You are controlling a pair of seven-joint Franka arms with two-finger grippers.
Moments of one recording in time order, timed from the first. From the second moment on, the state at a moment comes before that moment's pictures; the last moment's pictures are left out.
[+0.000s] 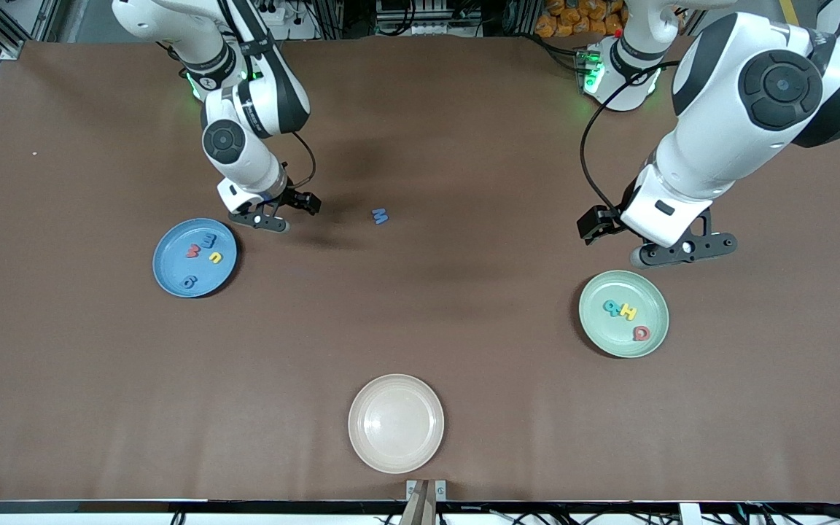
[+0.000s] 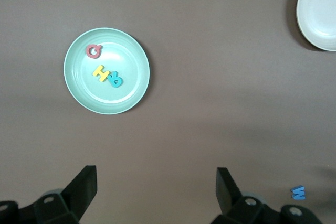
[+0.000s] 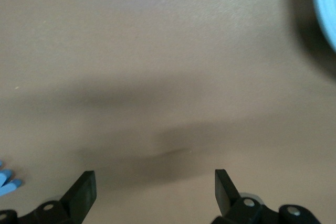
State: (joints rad) left arm -0.17 0.18 -0.21 -1.57 0.00 1.76 -0.53; right arm 1.29 0.17 -0.75 -2.49 0.38 2.48 0.45
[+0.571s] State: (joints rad) left arm -0.17 0.17 -0.21 -1.57 0.00 1.76 -0.53; right arm 1.41 0.15 -0.75 -2.50 0.39 2.47 0.47
